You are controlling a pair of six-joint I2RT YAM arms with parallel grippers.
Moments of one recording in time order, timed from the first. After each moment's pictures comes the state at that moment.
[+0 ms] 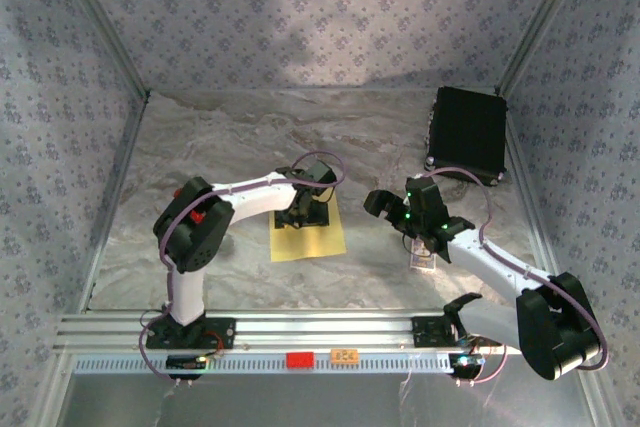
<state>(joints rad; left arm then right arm) -0.81 1.92 1.26 -0.74 -0.12 -0.84 0.43 1.13 0.51 -0.12 -0.15 0.85</state>
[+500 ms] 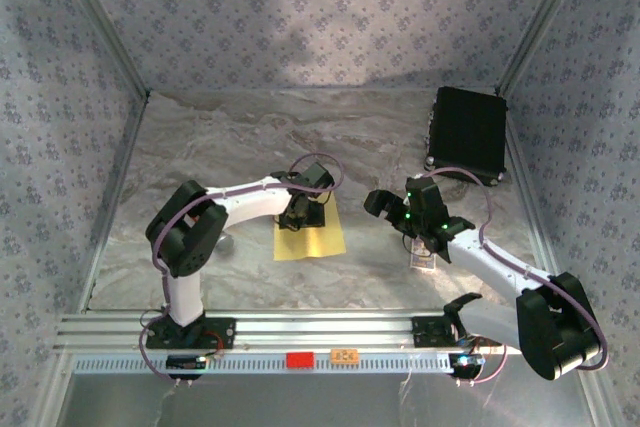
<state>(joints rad) -0.82 1.87 1.19 -0.65 -0.11 -0.82 0.43 1.13 0.51 -0.12 -0.15 0.85</state>
